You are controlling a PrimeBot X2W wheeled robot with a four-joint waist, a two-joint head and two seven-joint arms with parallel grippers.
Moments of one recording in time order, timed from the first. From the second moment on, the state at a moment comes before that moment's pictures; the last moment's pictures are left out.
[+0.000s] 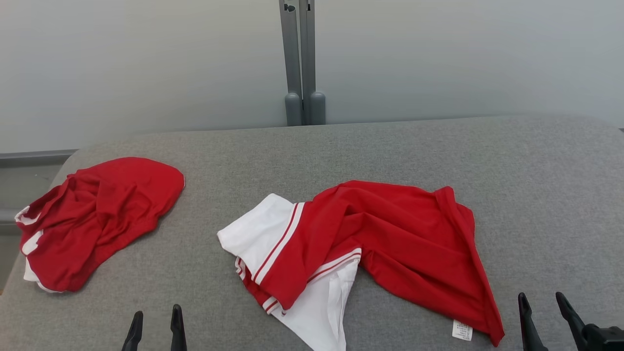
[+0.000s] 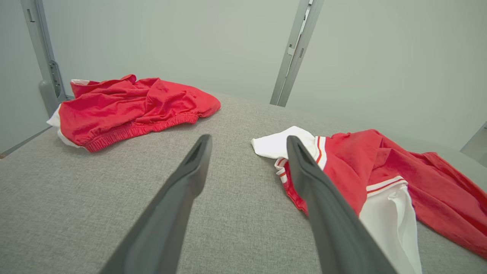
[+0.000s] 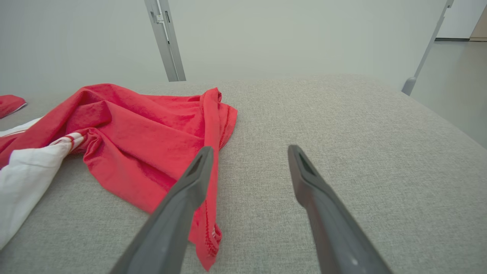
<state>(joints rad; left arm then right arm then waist) 0.30 0.05 -0.04 0.02 -0.33 -0.08 -0.26 0.24 -0.12 -0.10 0.17 0.17 0.13 -0.26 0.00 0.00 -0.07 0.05</state>
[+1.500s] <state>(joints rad) -0.07 0.10 -0.82 0.49 -0.61 -0.13 -0.26 0.11 -0.21 0.14 0.40 0.13 0.13 -0.26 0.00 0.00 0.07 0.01</state>
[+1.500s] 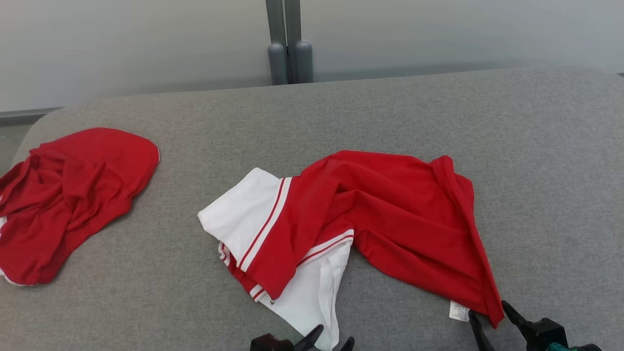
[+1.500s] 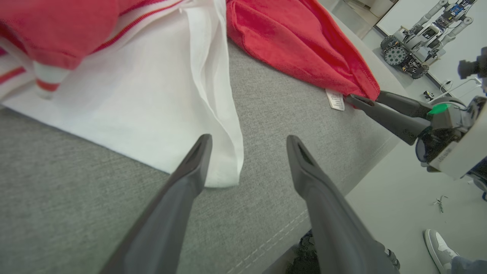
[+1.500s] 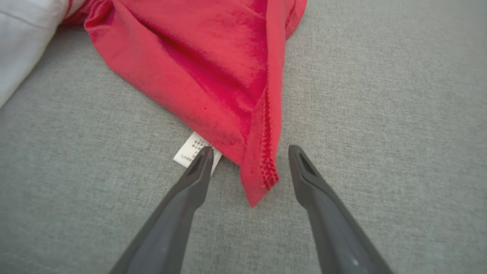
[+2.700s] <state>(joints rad) 0.19 0.40 -0.35 -0.30 -0.77 -0.07 -0.14 0.26 -0.54 0.10 -0.20 1.23 0.13 0.17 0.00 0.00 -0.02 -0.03</state>
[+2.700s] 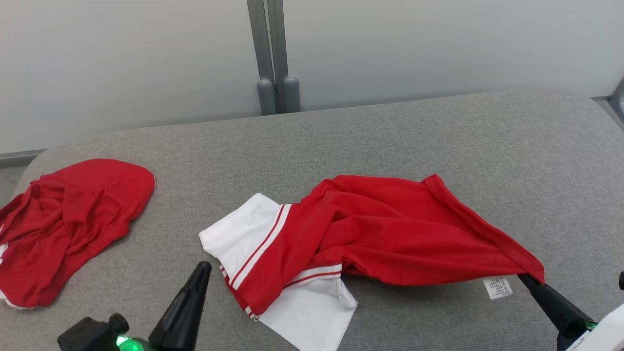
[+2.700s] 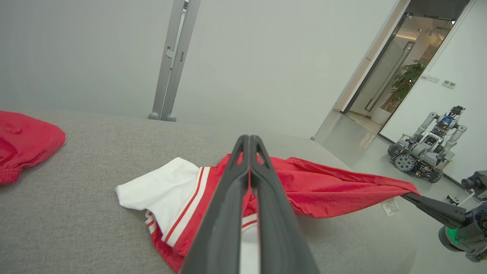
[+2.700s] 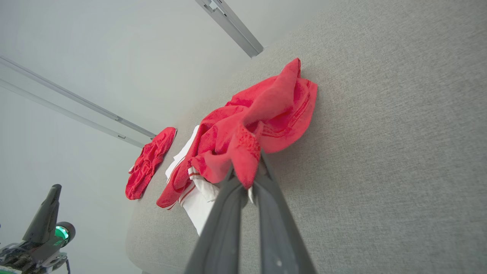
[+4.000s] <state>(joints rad) 0.30 0.06 -0.10 0.07 -0.26 -0.08 -0.26 0.21 -0.21 0.08 0.11 0.20 0.13 -0.26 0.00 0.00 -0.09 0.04</state>
